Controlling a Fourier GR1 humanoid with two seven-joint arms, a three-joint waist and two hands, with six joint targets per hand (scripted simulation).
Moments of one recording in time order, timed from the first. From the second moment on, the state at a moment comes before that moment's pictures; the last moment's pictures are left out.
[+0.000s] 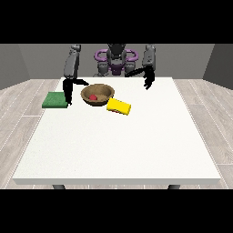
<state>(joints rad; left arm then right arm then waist) -0.61 0.02 0.06 -1.07 -0.31 0.22 -0.25 -0.54 -0.22 -0.26 -0.66 -0.19 0.20 -0.37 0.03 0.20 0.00</state>
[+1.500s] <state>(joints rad) -0.58 0.06 0.02 -1.22 -0.28 0.10 -0.18 -0.57 -0.15 -0.28 -0.56 -0.21 0.01 -0.38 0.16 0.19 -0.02</state>
